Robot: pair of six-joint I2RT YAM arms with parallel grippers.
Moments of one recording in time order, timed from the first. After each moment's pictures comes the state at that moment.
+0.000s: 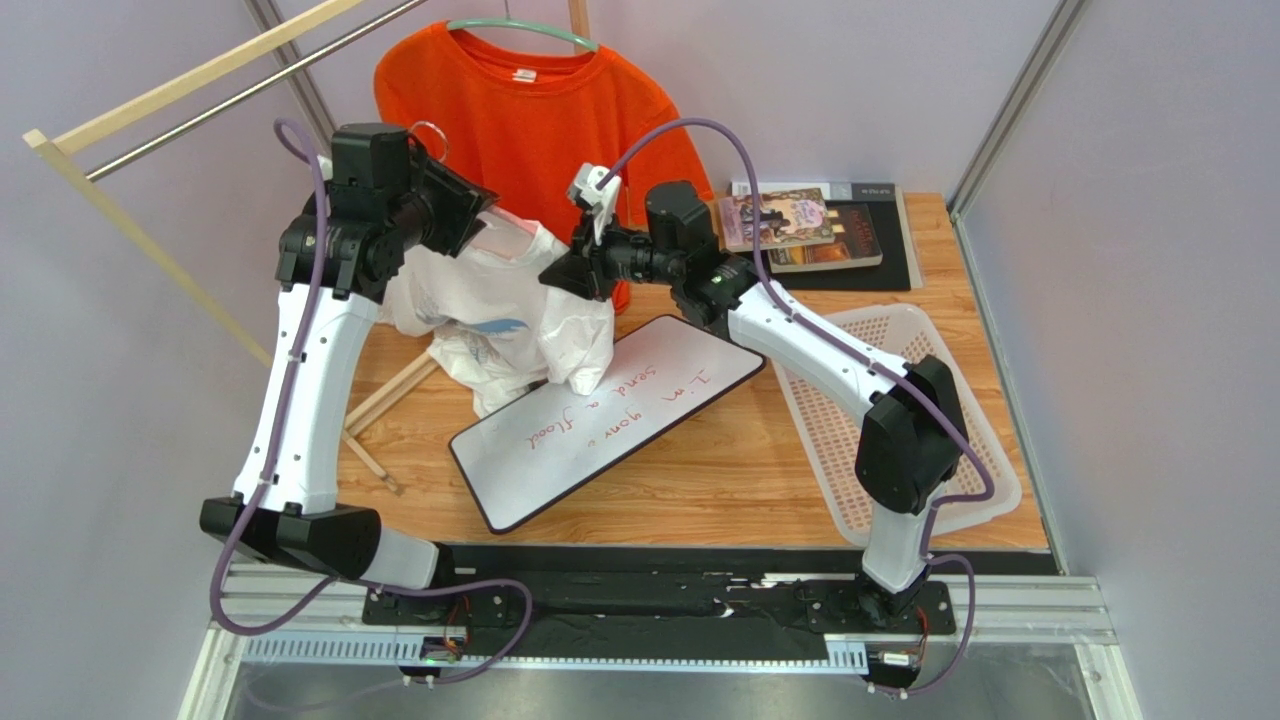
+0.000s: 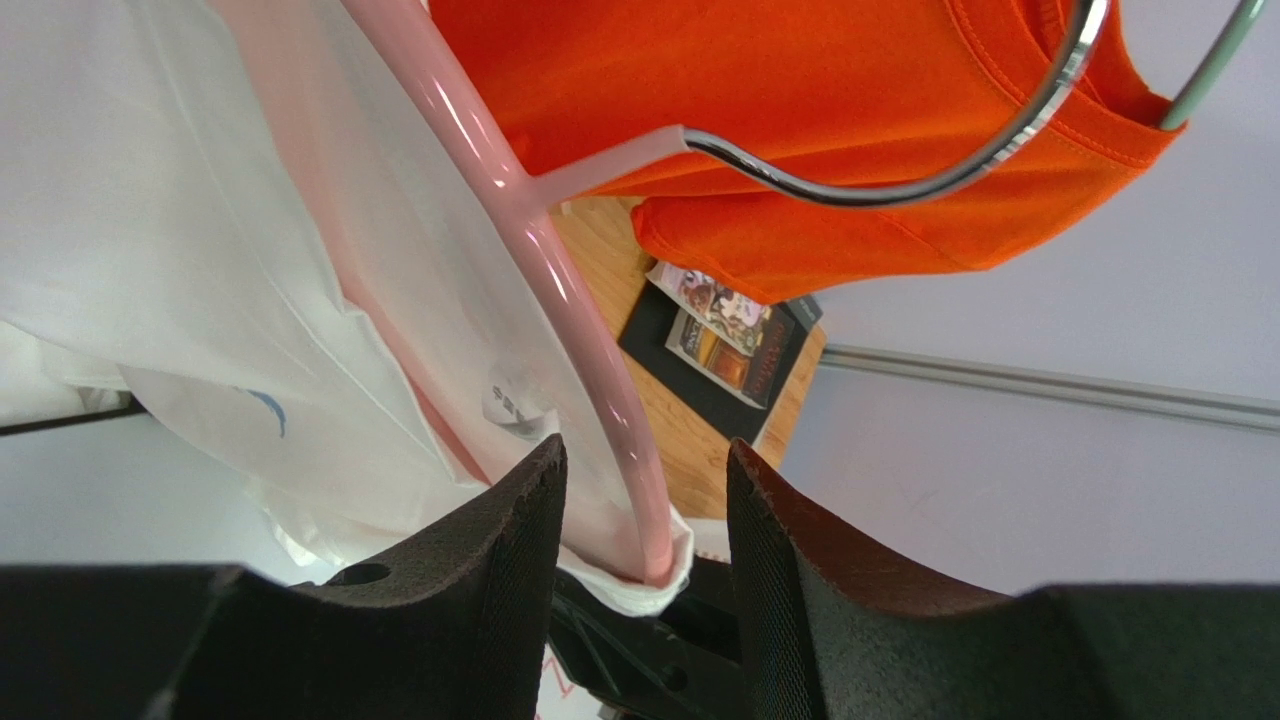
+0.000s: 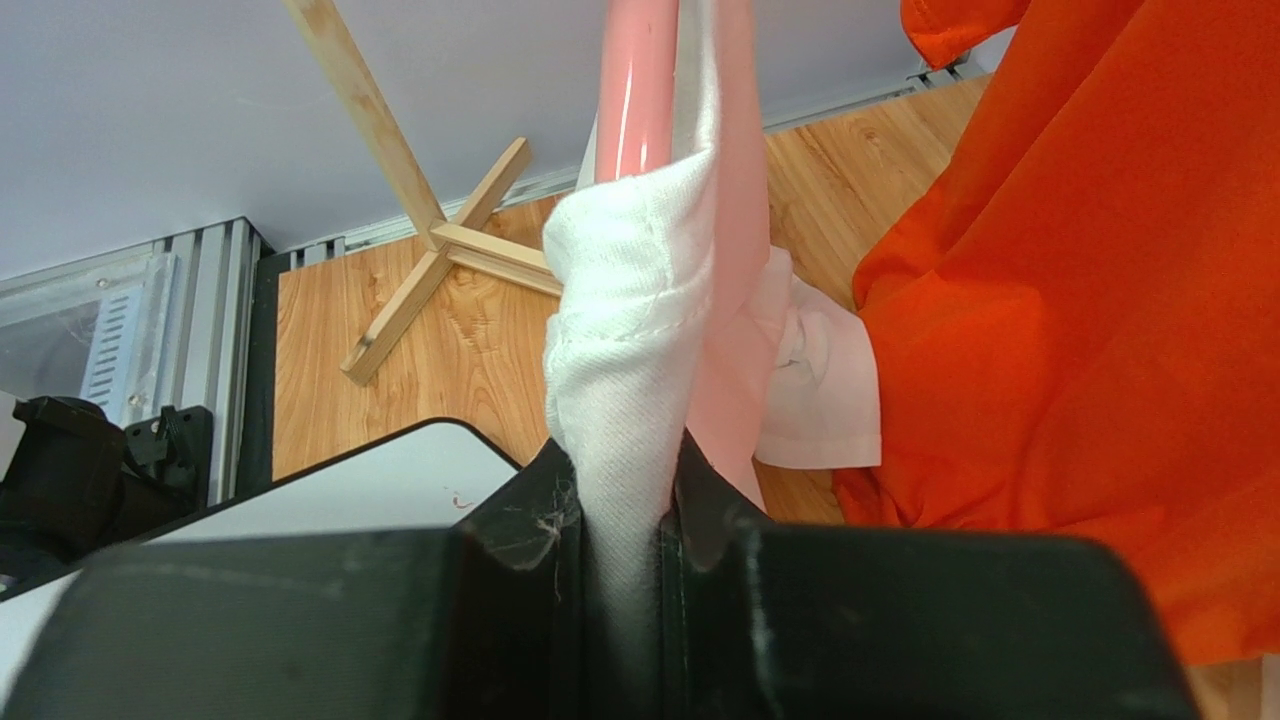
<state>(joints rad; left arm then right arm) -0.17 1.42 1.86 -0.96 -0.02 -1.10 0.73 1.85 1.67 0.03 -0.56 0.02</state>
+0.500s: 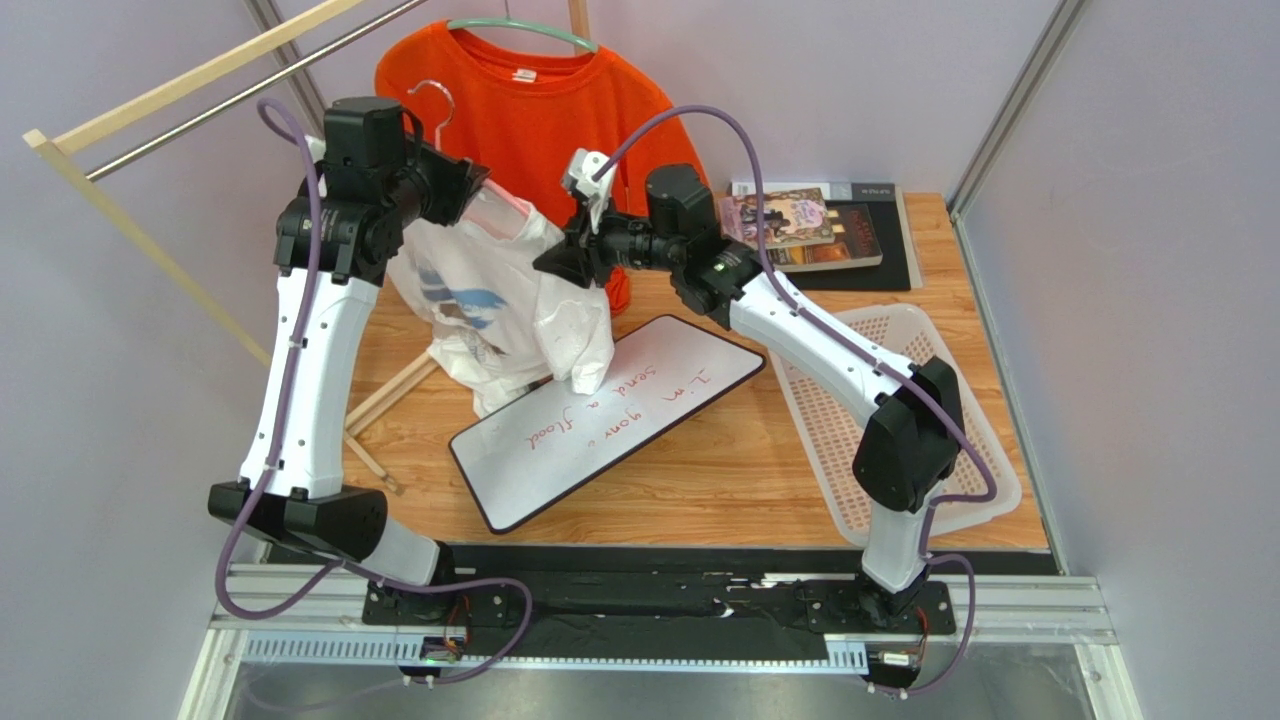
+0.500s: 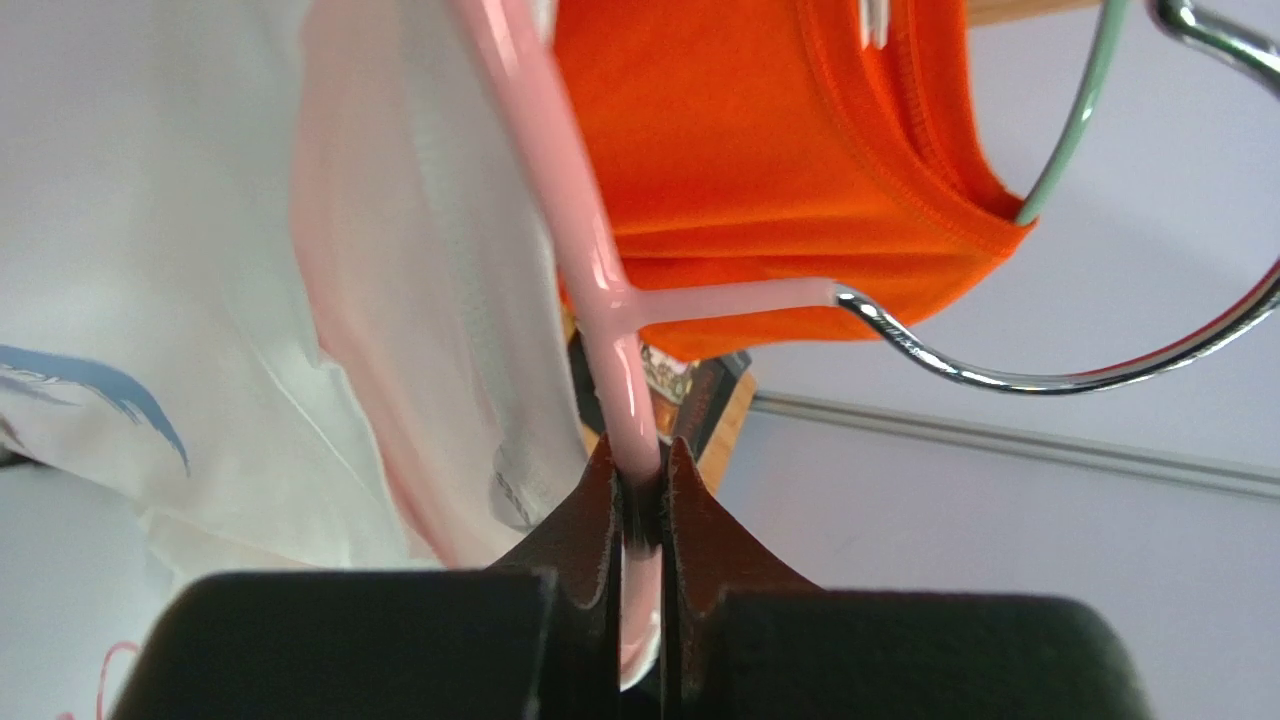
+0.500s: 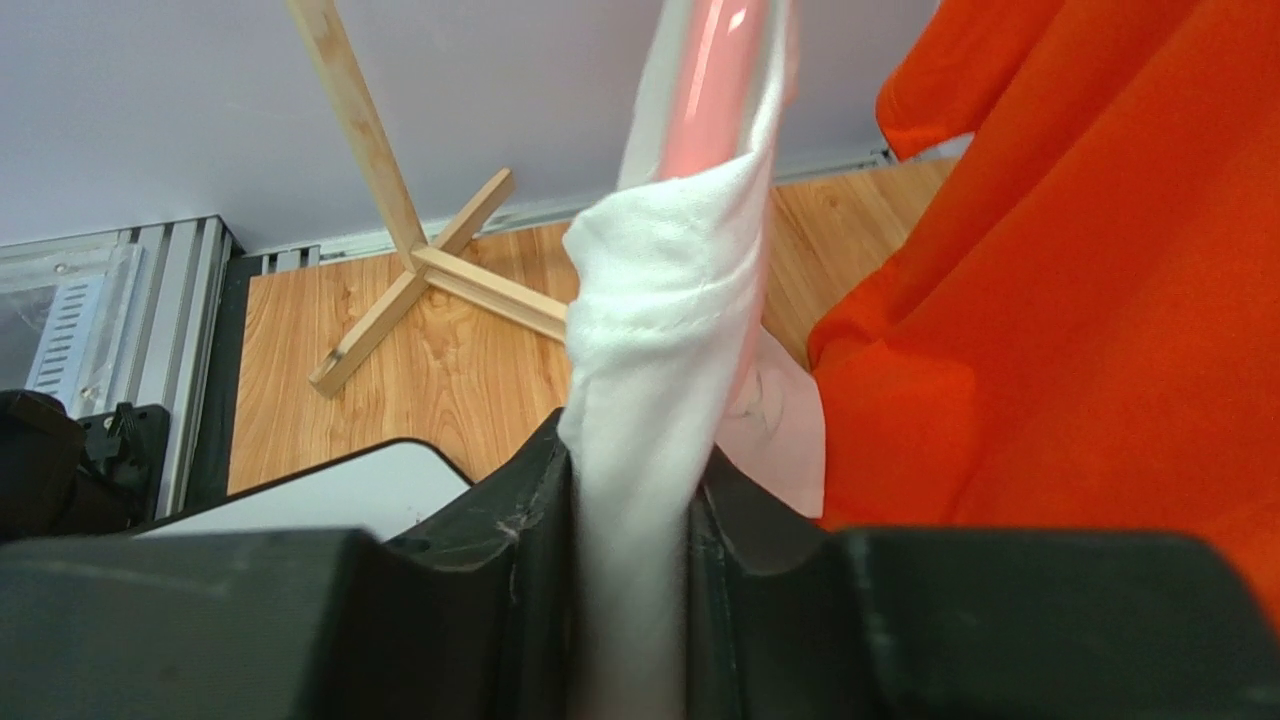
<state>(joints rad) -0.17 1.48 1.97 -0.94 -0.05 -1.17 0.73 1.85 1.76 -0.03 -0.58 -0.08</state>
